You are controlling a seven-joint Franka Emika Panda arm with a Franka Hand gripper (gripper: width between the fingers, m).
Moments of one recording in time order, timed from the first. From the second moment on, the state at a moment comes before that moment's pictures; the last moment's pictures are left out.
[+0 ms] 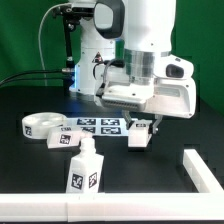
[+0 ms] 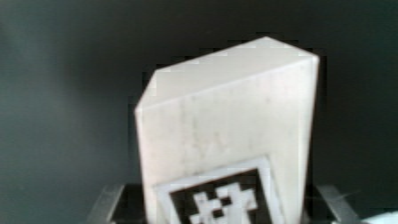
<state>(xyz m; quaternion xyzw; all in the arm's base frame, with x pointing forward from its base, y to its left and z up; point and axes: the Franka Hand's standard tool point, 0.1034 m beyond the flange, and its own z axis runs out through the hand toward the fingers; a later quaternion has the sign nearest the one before) 0.429 0.077 0.021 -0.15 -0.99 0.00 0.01</state>
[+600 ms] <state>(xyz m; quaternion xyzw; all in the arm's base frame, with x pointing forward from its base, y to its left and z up) 0.437 0.061 0.036 -0.13 -0.99 0.01 0.00</state>
